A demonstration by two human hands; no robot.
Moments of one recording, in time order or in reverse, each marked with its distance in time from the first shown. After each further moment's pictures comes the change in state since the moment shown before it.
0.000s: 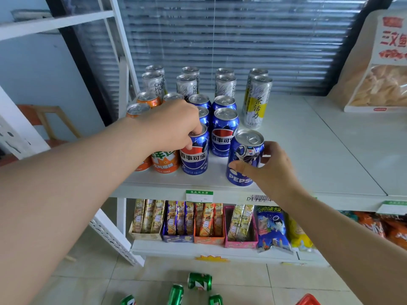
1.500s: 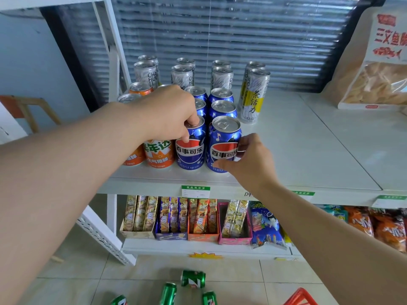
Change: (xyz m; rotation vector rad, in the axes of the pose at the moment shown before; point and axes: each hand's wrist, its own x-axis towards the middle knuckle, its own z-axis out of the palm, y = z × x) left_hand 0.004 -0.004 0.004 -0.100 0.049 -0.056; right_hand 0.008 -0.006 0.033 -0.172 0.015 -0.059
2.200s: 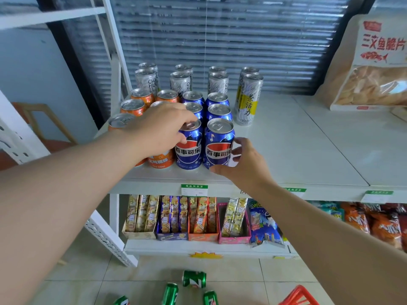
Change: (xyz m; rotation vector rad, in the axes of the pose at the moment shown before) left_hand -0.024 0.006 0.014 -0.155 0.143 -0.064; right_hand -0.012 0.001 -0.007 -0.042 -0.114 0.014
